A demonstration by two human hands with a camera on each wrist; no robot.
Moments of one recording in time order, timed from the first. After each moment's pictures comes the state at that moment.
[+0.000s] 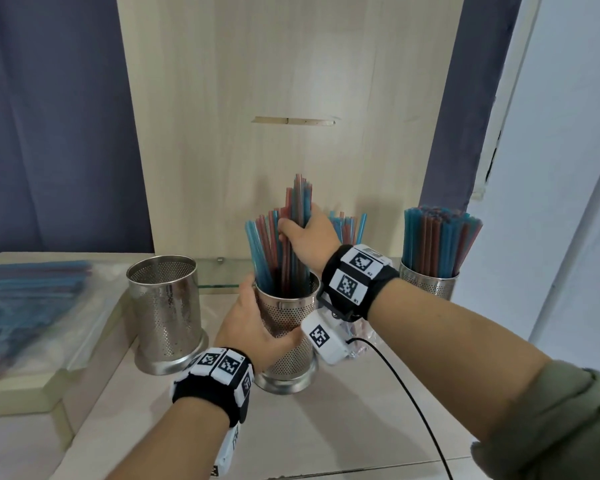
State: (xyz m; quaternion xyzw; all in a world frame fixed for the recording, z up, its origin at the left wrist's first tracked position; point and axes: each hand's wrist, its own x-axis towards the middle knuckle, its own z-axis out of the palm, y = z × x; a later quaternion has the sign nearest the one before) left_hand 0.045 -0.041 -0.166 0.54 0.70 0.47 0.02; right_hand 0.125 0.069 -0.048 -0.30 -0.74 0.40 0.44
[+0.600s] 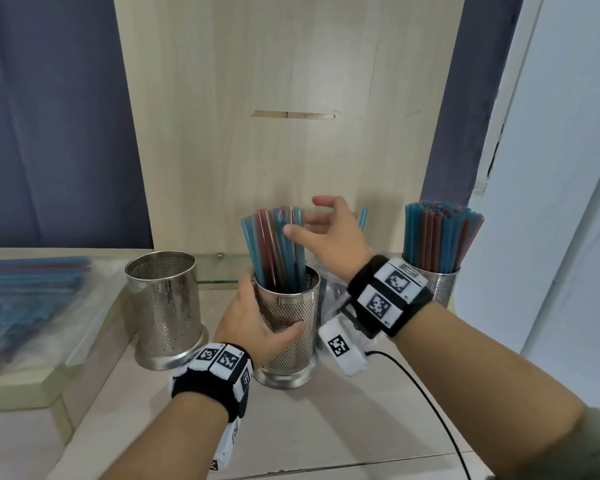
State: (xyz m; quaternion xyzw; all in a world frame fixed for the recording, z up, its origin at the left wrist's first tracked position) left_hand 0.042 -0.039 -0.169 0.54 0.70 0.46 0.01; right_hand 0.162 0.064 -0.058 -0.27 -0.73 0.40 0.48
